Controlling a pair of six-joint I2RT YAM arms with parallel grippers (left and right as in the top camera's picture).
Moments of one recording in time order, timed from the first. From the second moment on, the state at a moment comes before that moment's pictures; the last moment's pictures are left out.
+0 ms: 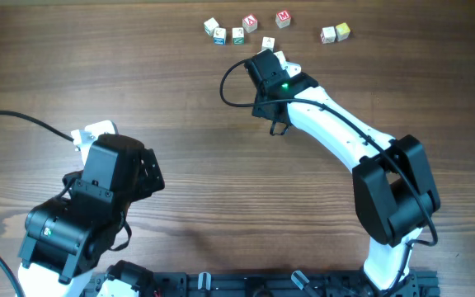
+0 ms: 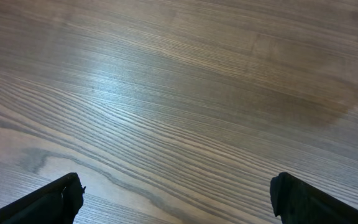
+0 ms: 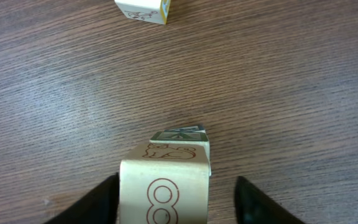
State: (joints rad) left arm -0.37 0.91 1.18 -1.30 -0.40 -0.57; right arm 0.54 1.99 1.48 -0.72 0.23 0.73
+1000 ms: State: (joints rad) left arm -0.37 0.91 1.18 -1.30 -0.40 -0.57; right arm 0.48 2.07 1.48 -0.66 0.07 0.61
